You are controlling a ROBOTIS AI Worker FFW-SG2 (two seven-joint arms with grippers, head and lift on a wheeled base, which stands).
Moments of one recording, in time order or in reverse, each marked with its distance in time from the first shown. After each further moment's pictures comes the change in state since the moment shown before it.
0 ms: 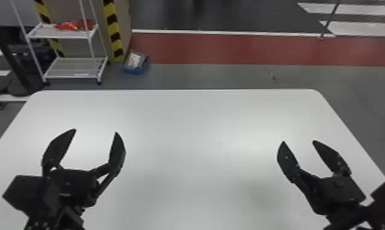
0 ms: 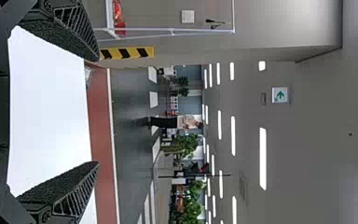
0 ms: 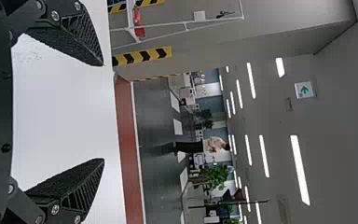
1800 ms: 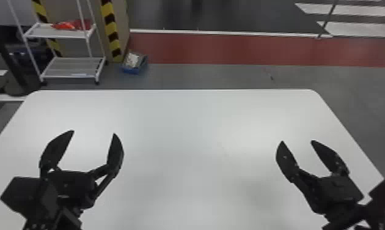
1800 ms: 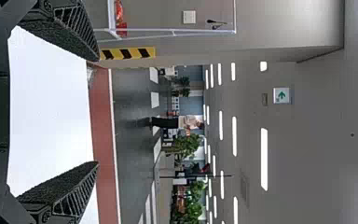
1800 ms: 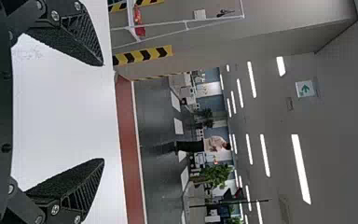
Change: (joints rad) left arm 0.005 -0.005 0.000 -0.001 -0.003 0.003 0.000; right arm -0.005 -0.002 -0.006 0.005 -0.006 0.005 0.002
